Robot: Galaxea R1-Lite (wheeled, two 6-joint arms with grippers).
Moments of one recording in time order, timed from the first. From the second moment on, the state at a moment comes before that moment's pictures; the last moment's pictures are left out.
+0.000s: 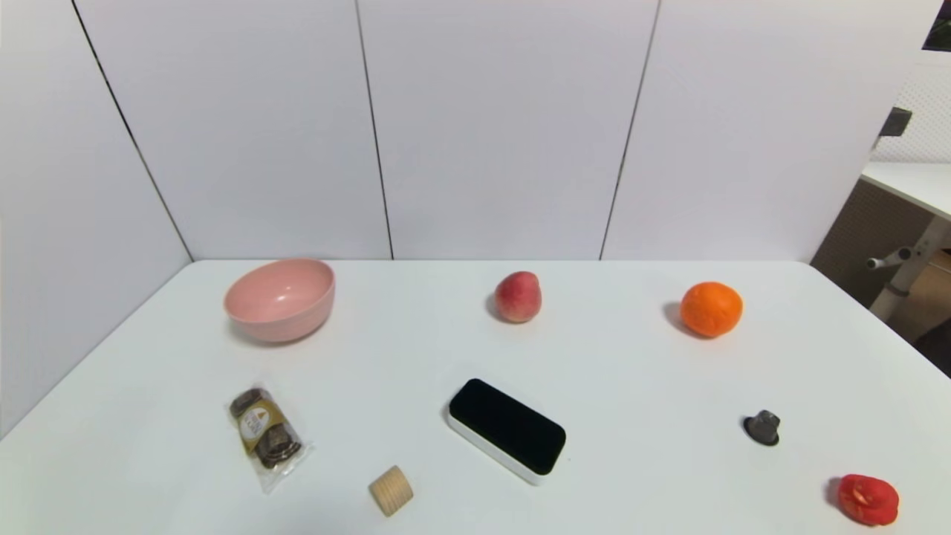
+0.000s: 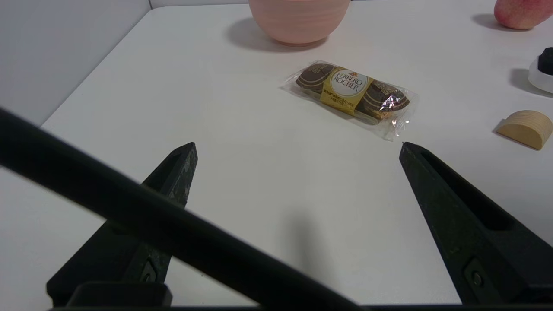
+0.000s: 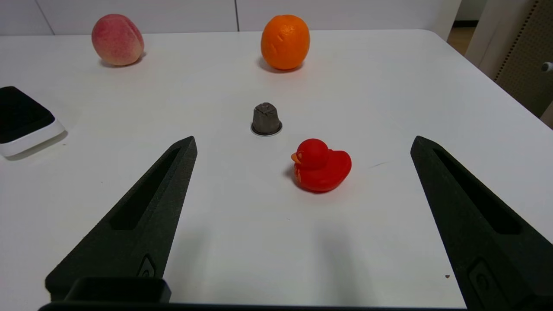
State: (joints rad) left arm 0.00 0.00 0.00 0.00 -0.01 0.00; right arm 0.00 0.00 0.00 -0.03 0.00 0.01
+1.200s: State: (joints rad) left arm 0.00 0.07 -0.03 -0.01 -0.01 0.01; right arm 0.00 0.00 0.00 -0.03 0.00 0.01
